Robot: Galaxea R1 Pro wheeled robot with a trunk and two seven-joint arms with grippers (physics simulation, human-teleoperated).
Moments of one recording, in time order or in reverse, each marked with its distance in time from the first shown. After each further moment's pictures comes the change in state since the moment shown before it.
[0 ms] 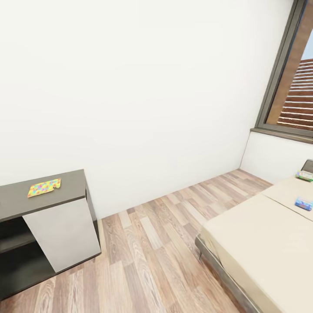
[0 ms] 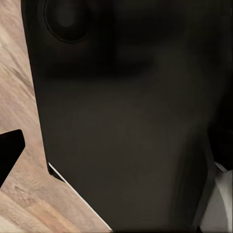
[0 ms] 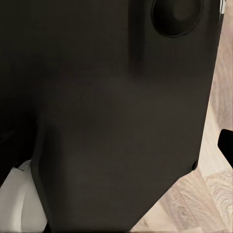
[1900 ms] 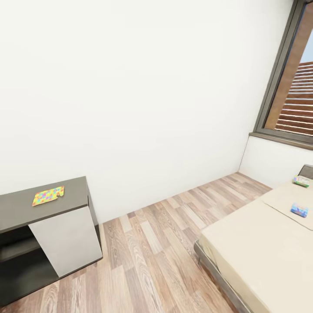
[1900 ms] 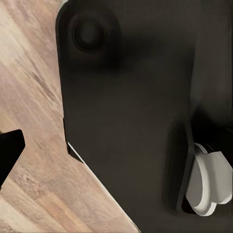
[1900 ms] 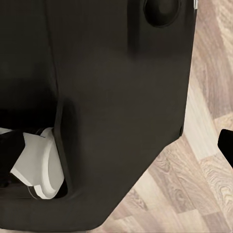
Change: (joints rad) left arm -0.005 0.009 0.001 -0.036 0.002 0.004 0.005; right arm 0.000 0.000 -0.007 0.000 -0.005 -0.005 0.000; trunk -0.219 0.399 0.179
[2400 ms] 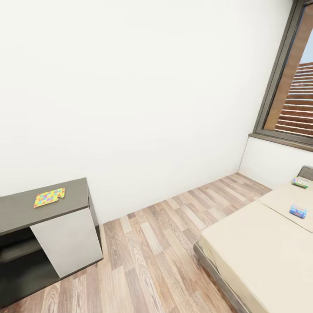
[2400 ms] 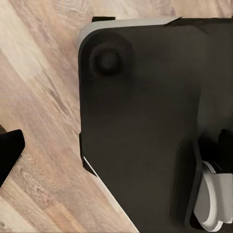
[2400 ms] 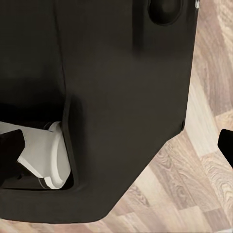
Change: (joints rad) left arm -0.006 0.016 0.008 -0.062 0.001 0.012 0.021; right arm -0.004 0.008 -0.001 -0.005 0.000 0.011 -0.001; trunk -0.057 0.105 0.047
